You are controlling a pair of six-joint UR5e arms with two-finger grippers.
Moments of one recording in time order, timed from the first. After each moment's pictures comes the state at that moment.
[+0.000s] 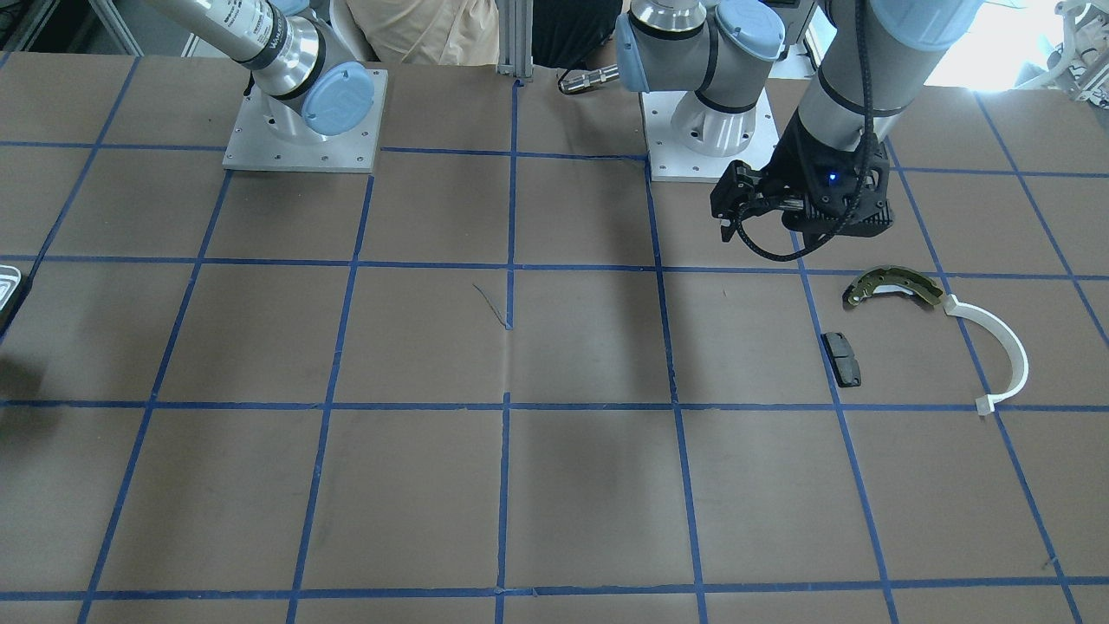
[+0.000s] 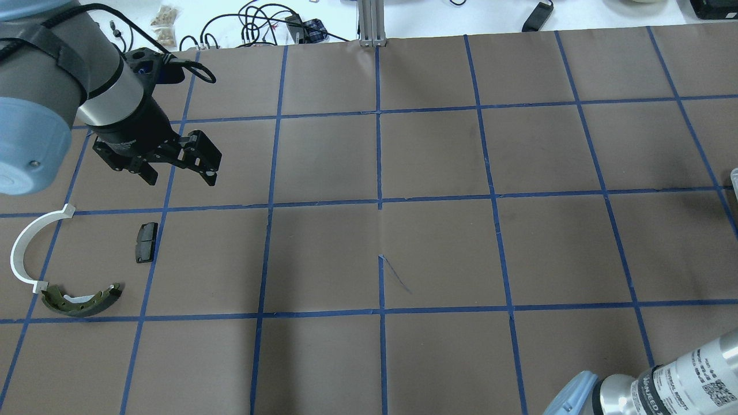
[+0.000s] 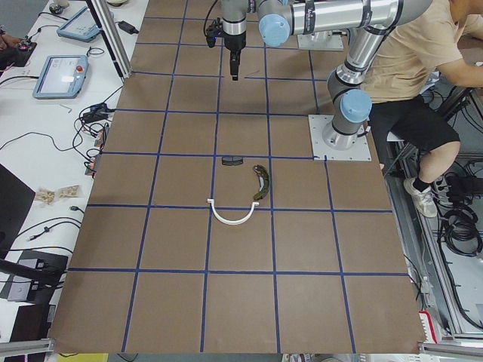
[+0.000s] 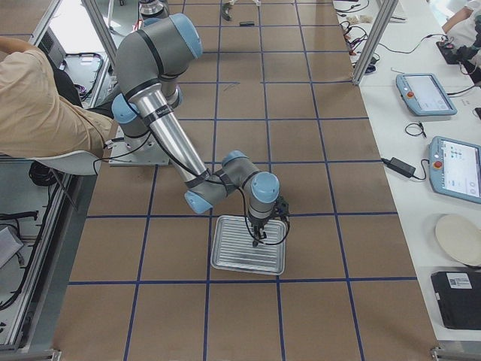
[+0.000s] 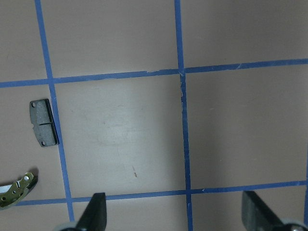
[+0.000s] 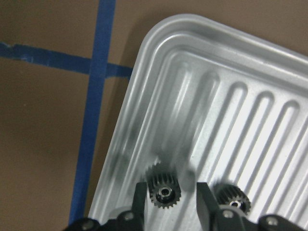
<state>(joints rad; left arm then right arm) -1.48 -1.51 -1.74 -1.49 1.58 0.15 0.68 -1.03 1.72 -2.29 -1.64 -1.10</state>
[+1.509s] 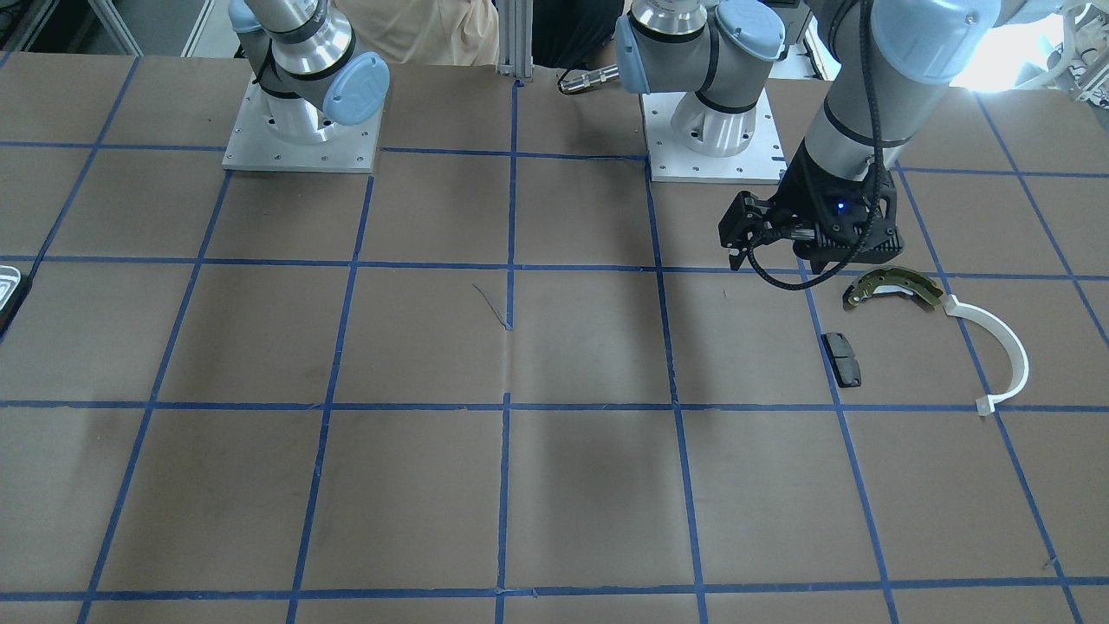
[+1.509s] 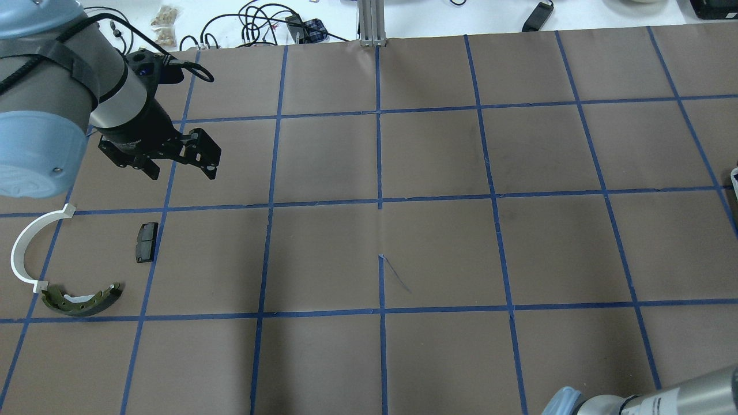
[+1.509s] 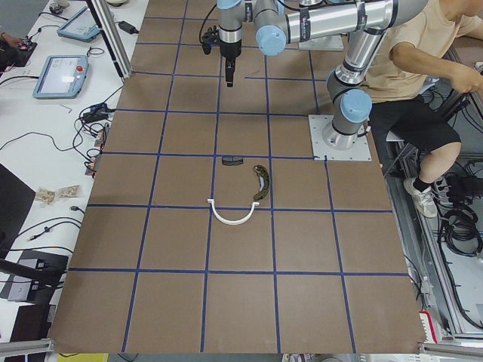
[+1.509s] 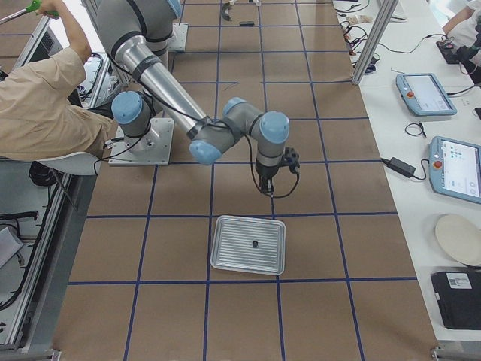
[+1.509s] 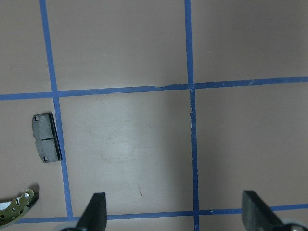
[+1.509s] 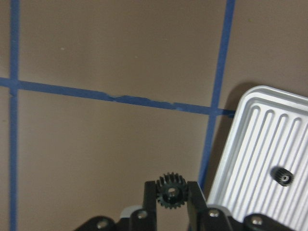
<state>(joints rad) -1.46 -1.54 -1.78 -1.38 1.58 0.15 0.92 -1.33 1.76 -2.01 -1.63 -0.81</state>
